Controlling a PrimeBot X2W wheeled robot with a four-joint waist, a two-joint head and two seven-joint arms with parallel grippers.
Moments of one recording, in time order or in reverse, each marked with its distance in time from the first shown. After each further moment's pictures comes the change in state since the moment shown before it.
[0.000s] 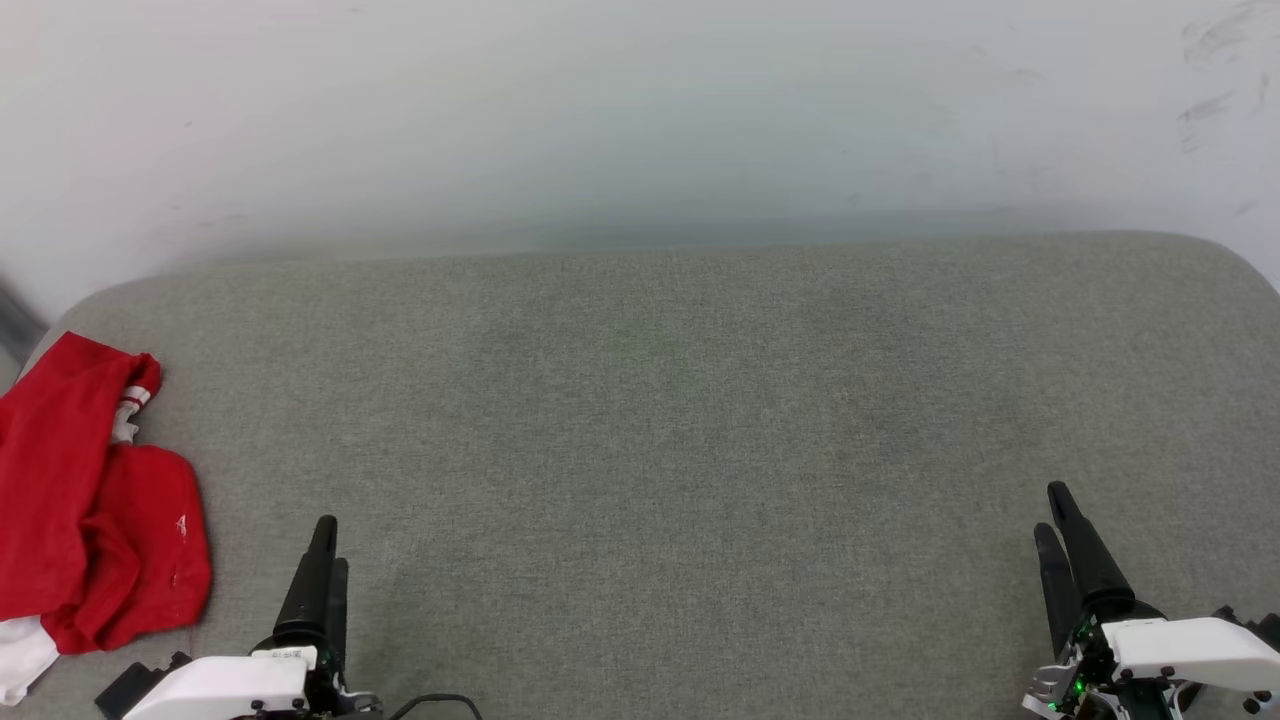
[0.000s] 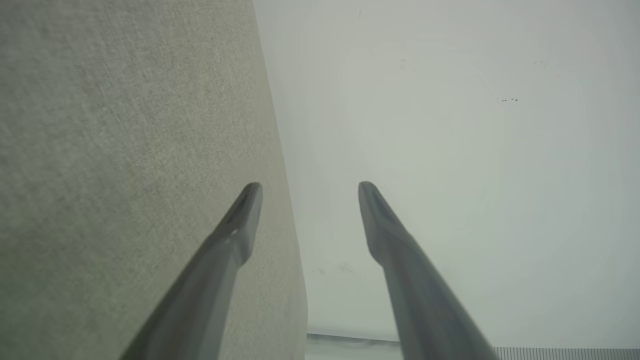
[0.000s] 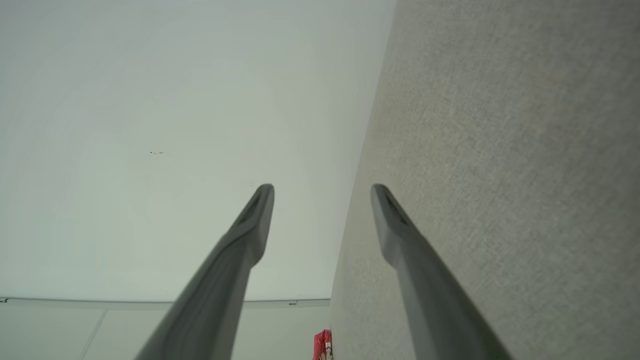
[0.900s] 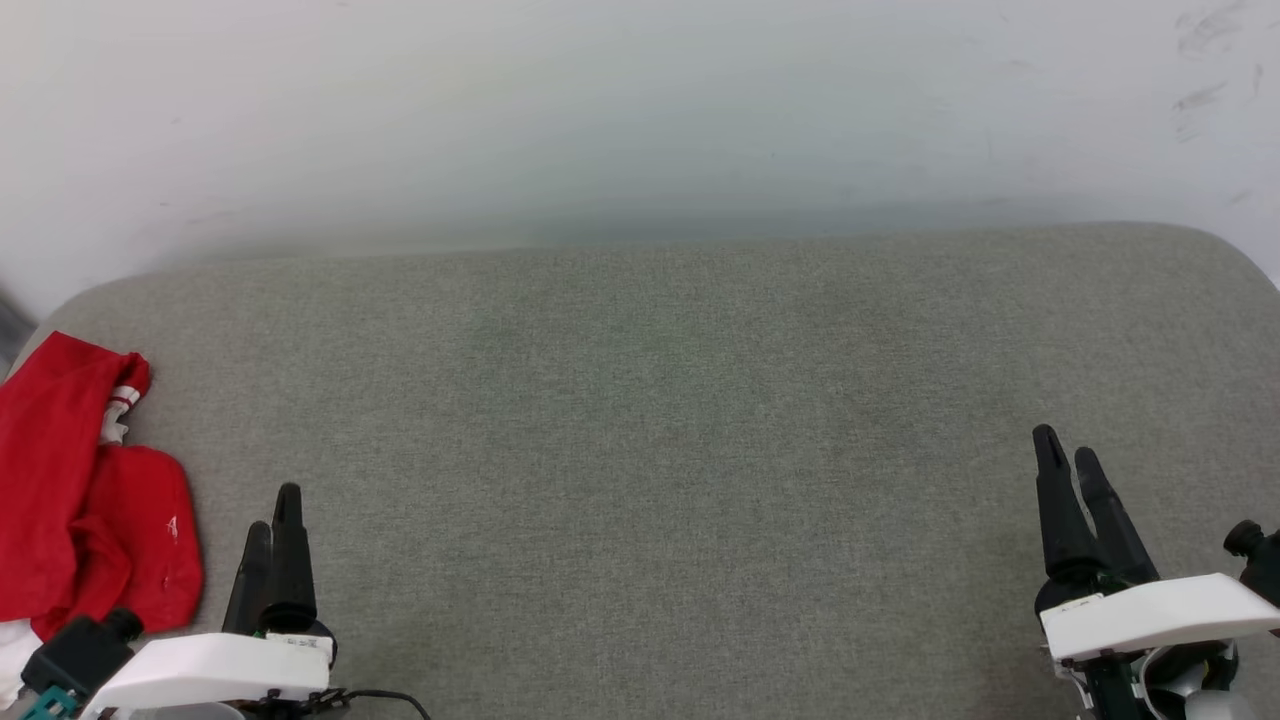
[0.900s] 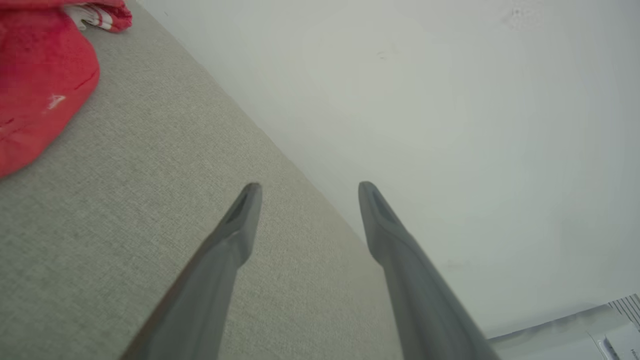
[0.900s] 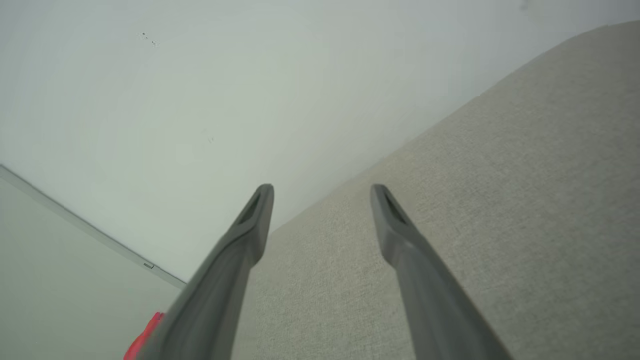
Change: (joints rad) left arm 0.041 0.000 0.042 -0.191 0.563 0.057 -0.099; right arm 0.007 0.001 0.022 -0.183 -0.730 0.000 -0.104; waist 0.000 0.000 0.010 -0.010
